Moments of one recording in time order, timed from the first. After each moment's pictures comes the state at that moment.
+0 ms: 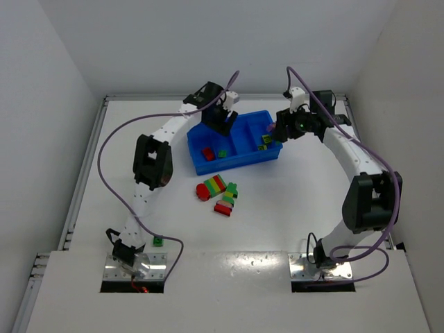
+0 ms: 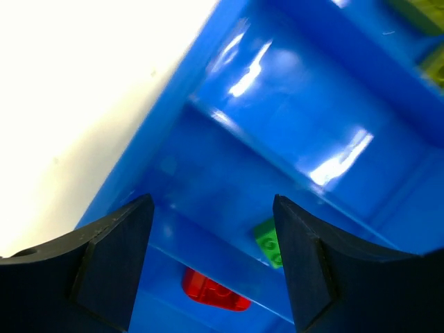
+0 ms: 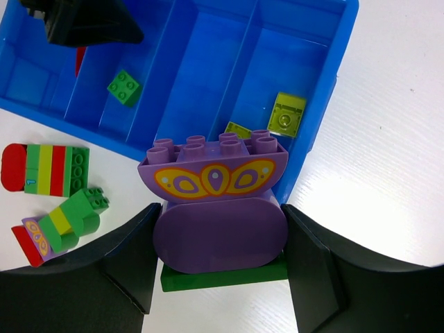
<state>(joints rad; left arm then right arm) -0.44 2.42 2.26 -0.77 0.17 0.16 0.07 1.64 1.32 -0.45 -0.48 -0.21</state>
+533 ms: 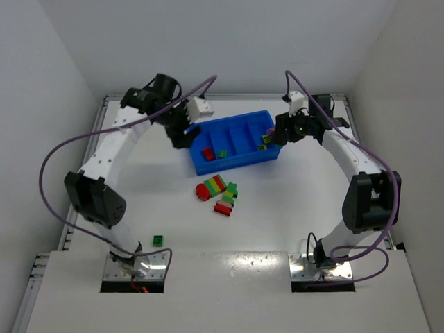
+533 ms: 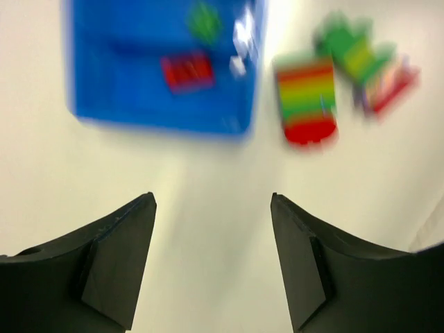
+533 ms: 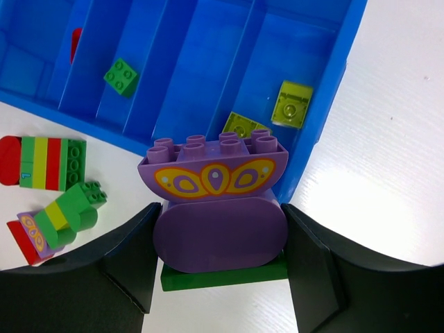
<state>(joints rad) -0.35 1.74 1.90 -1.15 0.41 0.75 0.08 1.64 1.27 -0.42 -0.49 -0.22</state>
